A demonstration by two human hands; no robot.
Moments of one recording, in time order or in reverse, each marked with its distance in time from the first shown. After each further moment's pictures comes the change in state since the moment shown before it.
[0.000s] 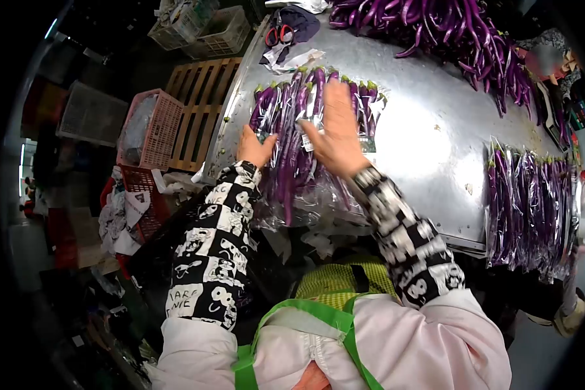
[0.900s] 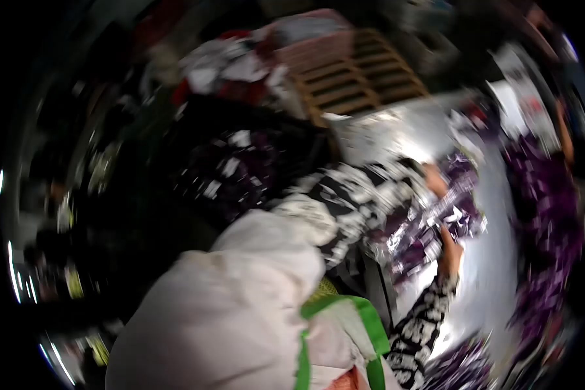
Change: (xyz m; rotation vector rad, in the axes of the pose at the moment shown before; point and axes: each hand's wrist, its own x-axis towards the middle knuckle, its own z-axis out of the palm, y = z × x) left_hand -0.031 0.098 -0.038 -0.799 -0.551 -0.083; right_hand -0.033 0.122 -0.022 0.750 -0.509 1.015
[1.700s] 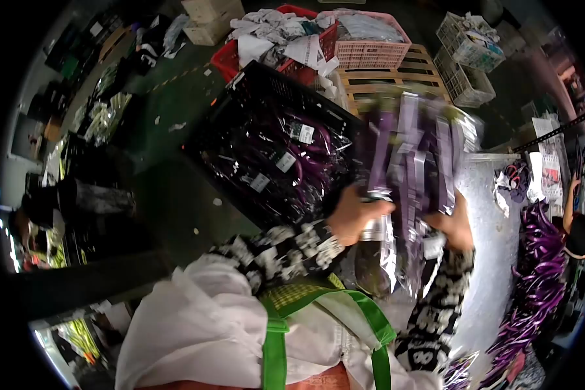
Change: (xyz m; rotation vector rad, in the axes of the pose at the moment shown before) left_hand -0.282 -0.131 -0.057 -1.104 0.784 0.448; right_hand -0.120 -0.102 0.284 -0.491 -0.797 -0.272
